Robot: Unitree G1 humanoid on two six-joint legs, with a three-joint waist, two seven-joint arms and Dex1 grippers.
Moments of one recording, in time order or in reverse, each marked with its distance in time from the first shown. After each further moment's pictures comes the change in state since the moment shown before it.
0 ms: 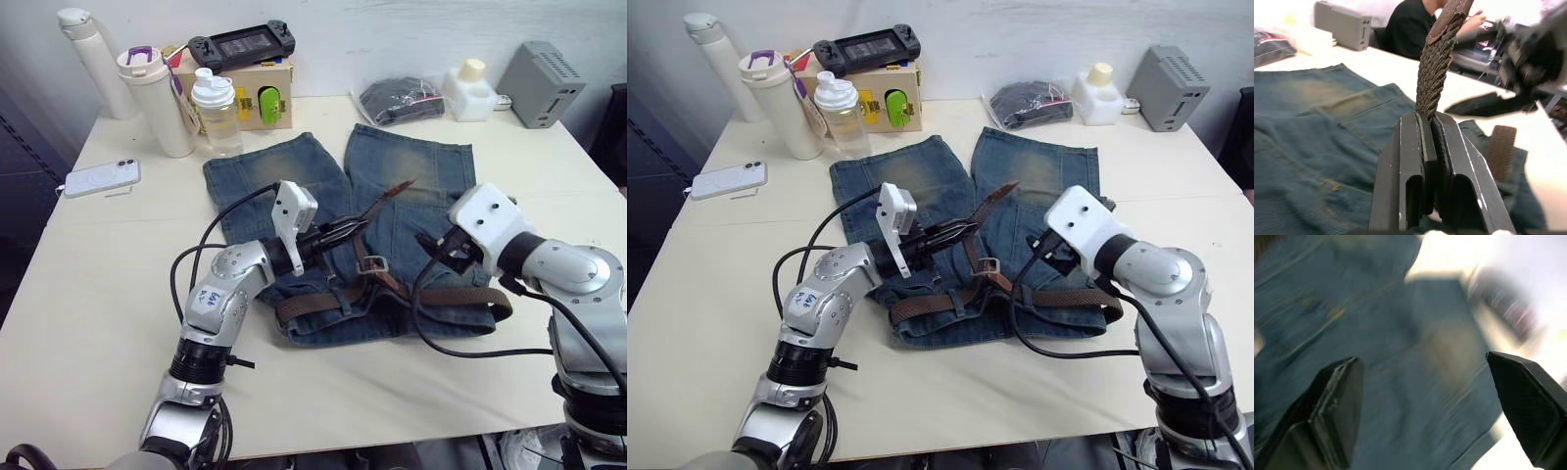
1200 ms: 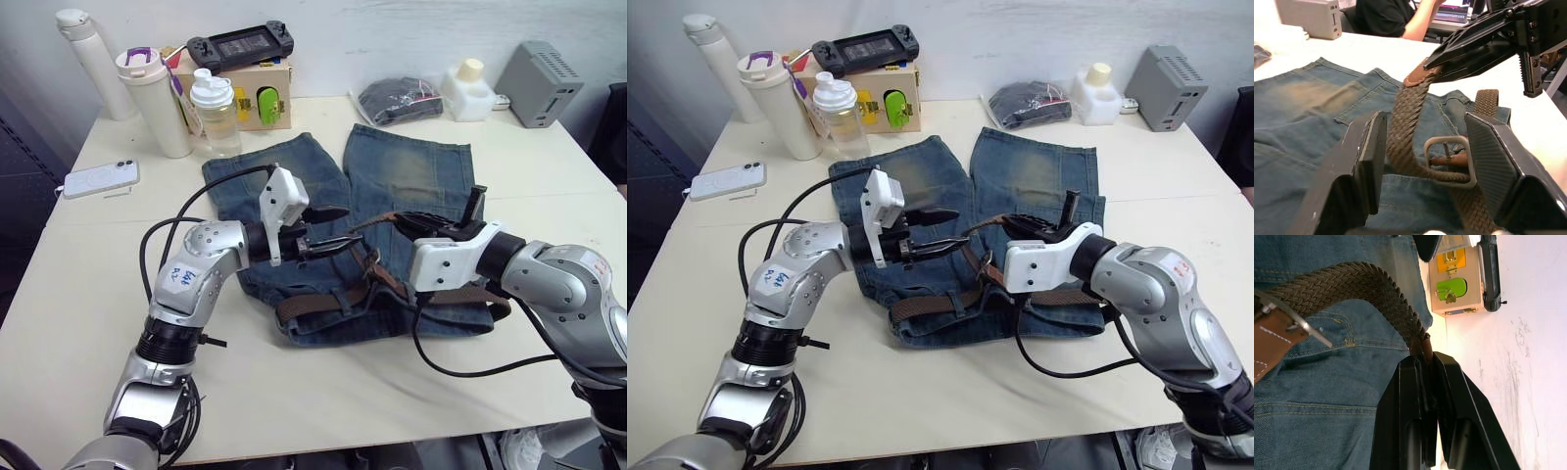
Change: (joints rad) left arm -0.119 0.204 -0.032 0.015 0.021 0.024 -0.158; right arm 0.014 -0.183 0.161 0.130 -0.271 -0.893 -0.078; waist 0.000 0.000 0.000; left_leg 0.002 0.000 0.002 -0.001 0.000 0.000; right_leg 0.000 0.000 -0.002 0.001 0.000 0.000
